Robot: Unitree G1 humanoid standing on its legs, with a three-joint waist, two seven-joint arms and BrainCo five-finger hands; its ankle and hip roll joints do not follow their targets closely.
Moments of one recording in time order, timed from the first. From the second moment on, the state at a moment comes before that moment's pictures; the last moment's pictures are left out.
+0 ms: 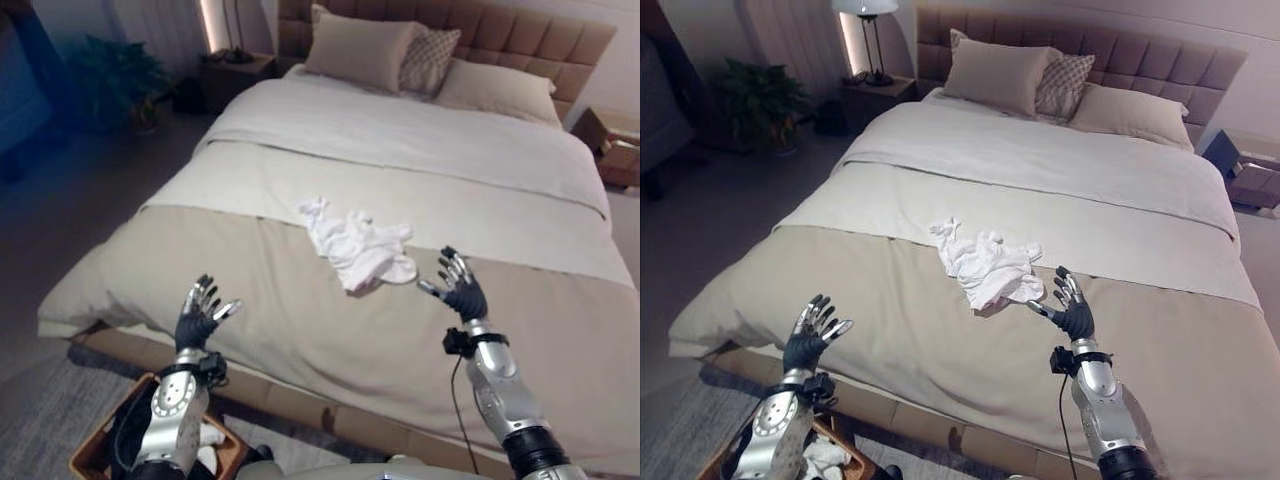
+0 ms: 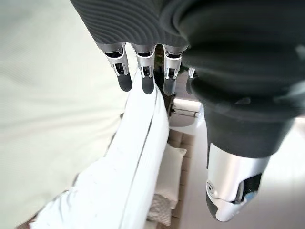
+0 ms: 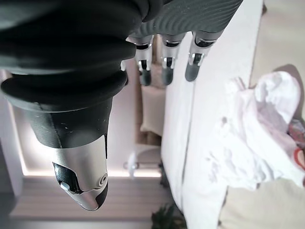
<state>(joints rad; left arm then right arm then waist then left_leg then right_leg) 0.14 0.33 -0.06 0.34 -0.52 -0.32 0.06 -0.04 -0.31 0.12 0.28 0.28 -0.24 -0.08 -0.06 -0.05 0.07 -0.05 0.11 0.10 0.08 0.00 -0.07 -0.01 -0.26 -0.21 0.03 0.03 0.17</state>
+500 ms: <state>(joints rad) 0.13 0.32 -0.14 0.38 -0.51 -0.28 0.03 -0.18 -0.29 0.12 0.34 0.31 -0.22 -0.16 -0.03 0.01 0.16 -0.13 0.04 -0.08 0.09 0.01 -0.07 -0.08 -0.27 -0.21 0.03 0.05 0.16</state>
